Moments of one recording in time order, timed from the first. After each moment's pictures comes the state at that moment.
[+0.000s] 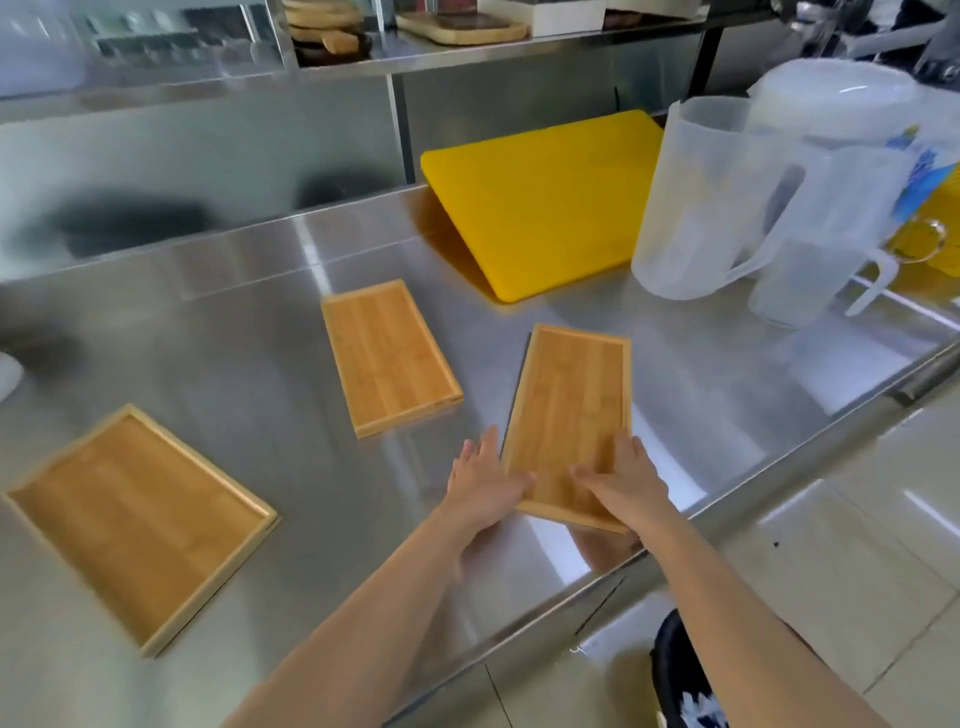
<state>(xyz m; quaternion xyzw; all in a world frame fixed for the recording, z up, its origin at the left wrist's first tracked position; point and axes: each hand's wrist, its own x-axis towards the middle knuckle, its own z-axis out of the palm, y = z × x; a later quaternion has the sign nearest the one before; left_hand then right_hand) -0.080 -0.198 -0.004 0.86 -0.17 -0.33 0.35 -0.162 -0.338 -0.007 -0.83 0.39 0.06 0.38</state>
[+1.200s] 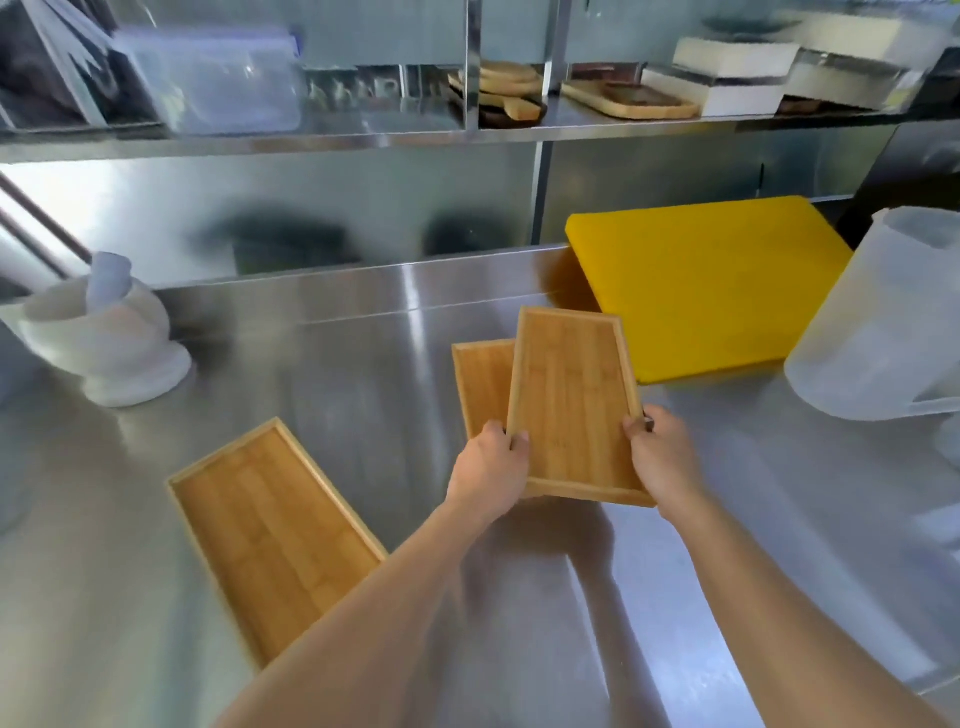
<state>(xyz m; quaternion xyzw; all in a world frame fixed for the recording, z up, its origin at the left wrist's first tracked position) 0.029 -0.115 0.060 0.89 -0.06 -0.15 0.42 -0.005 -0.279 0.060 -0.82 0.31 -0.12 0.46</state>
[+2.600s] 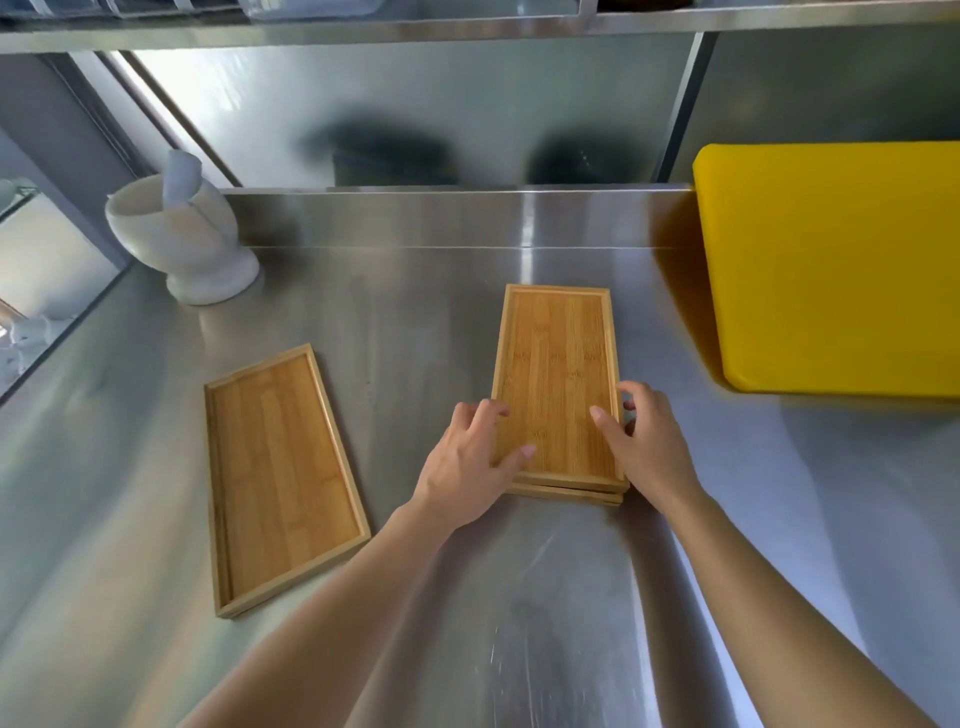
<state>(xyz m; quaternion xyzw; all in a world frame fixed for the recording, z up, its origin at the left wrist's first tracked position) 0.049 -0.110 -0.006 0.94 -0.05 -0.03 0.34 0.076 -0.306 -0.013 -0.93 0.08 0.00 0.36</state>
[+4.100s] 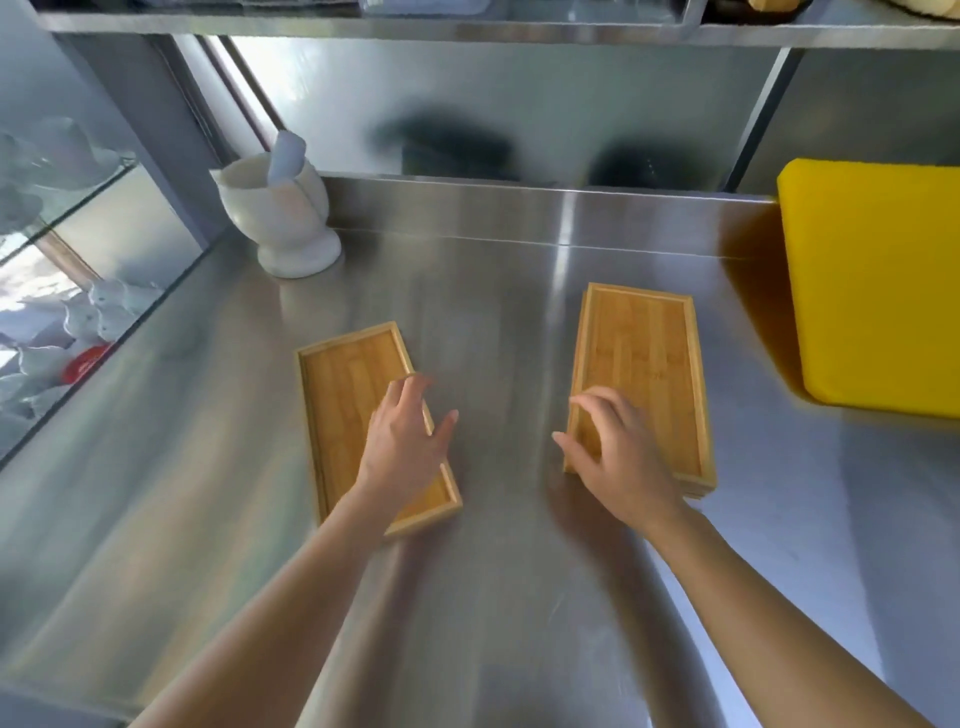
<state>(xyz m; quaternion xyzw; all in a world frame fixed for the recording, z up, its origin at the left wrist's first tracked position) 0.018 0.010 0.018 0.93 0.09 0.08 0.34 0.037 -0.207 0.005 -0.94 -0.17 -0.08 0.29</state>
